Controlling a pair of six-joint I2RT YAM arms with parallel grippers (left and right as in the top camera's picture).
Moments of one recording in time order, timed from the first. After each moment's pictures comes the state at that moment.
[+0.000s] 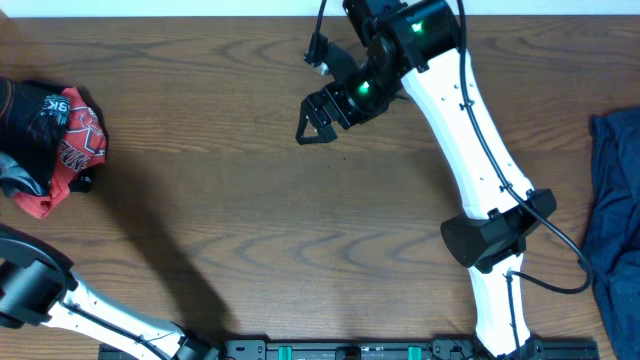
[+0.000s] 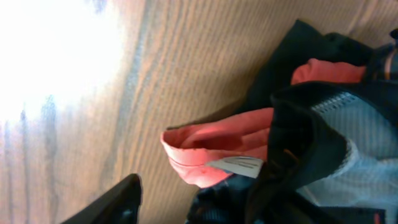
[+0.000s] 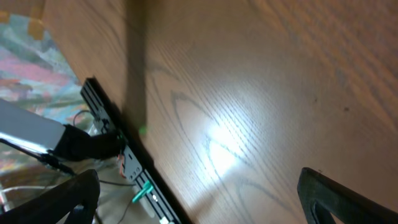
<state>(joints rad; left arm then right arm) 0.97 2.21 2.05 -1.19 0.09 -0.94 0.51 2.23 2.57 -1.70 -0.60 -0.09</state>
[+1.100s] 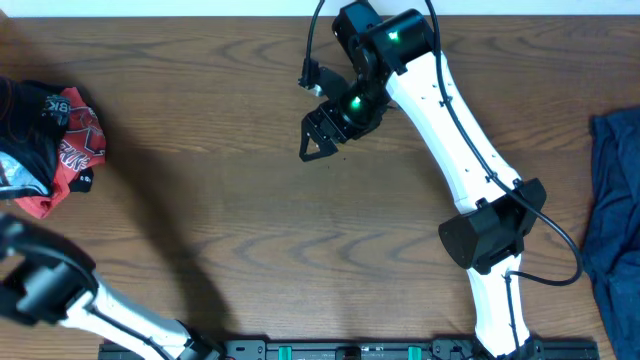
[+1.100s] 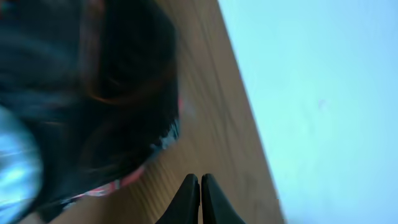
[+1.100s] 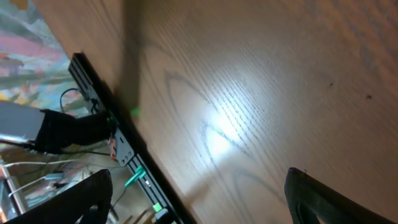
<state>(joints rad) 0.84 2.09 2.07 -0.90 0.58 -0.55 0.52 2.23 2.42 -1.66 -0.60 -0.15</state>
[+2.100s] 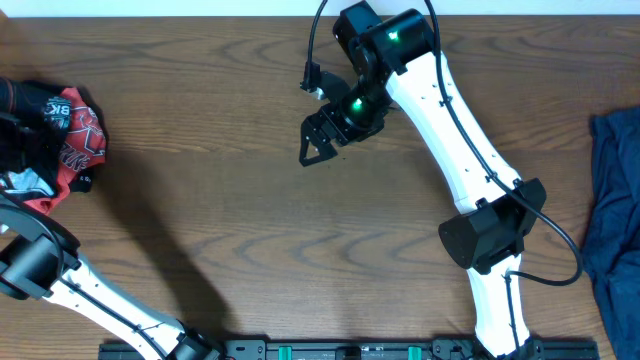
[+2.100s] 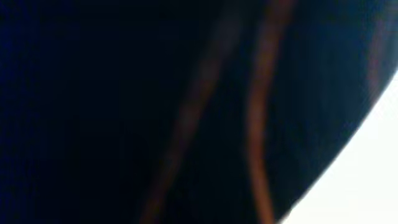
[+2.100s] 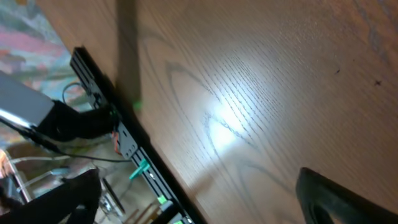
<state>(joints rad) 0.87 2.37 2.06 -0.91 0.77 -0.48 0.52 2.23 2.42 -1.70 -0.60 -0.15</state>
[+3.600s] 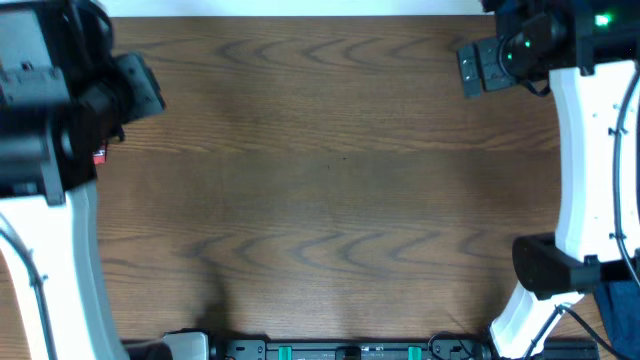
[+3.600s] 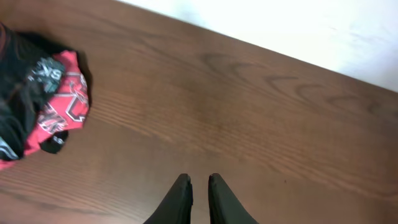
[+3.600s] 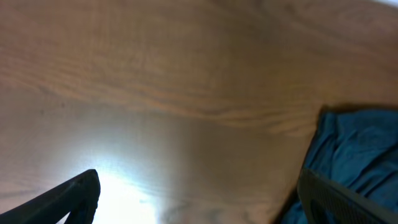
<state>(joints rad) 0.04 1.46 2.06 -1.38 -0.01 -0.26 0.15 1.94 2.50 -1.65 0.13 -0.06</state>
